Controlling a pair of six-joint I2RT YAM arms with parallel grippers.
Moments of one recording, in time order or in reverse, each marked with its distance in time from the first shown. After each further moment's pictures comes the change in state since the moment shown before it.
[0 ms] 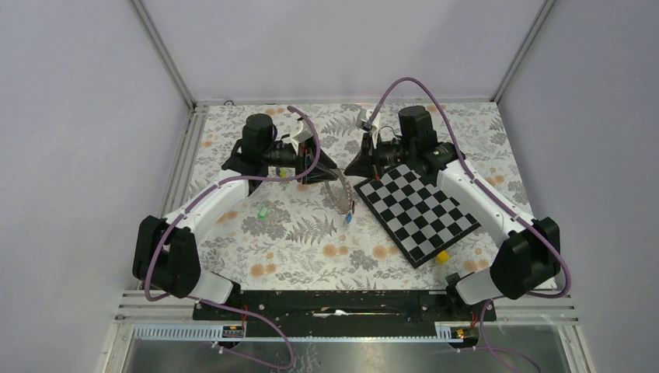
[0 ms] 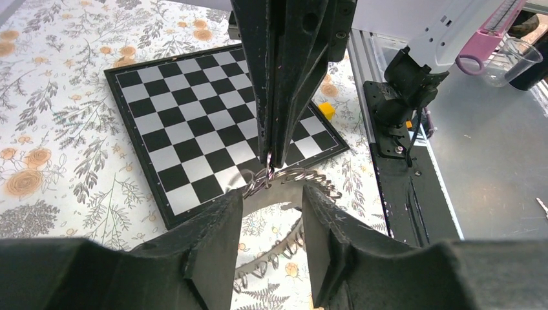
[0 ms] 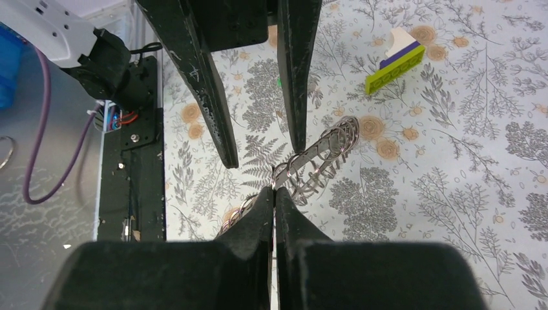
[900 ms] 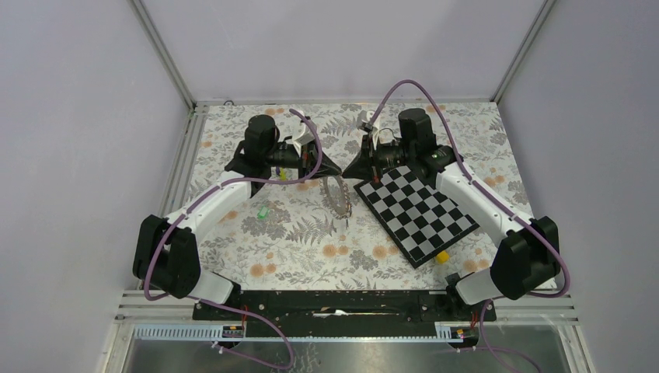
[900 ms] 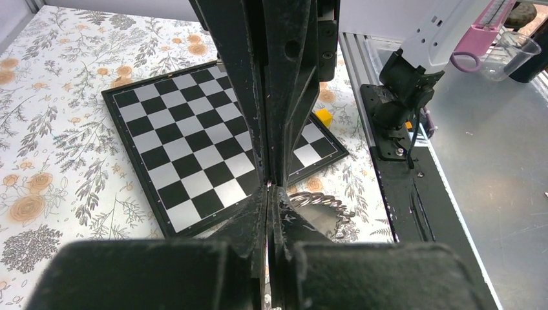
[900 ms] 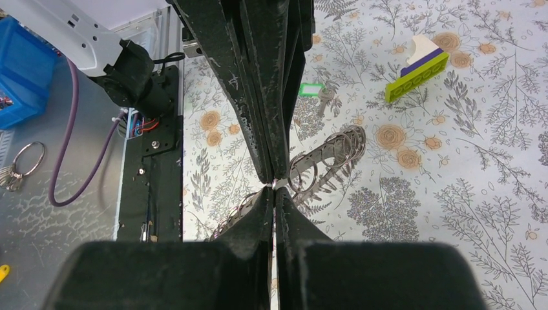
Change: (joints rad) left arm -0.029 0.001 -0.014 0.093 0.013 -0.018; right arm -0.003 -0.001 -0.045 0.095 -0.069 0.087
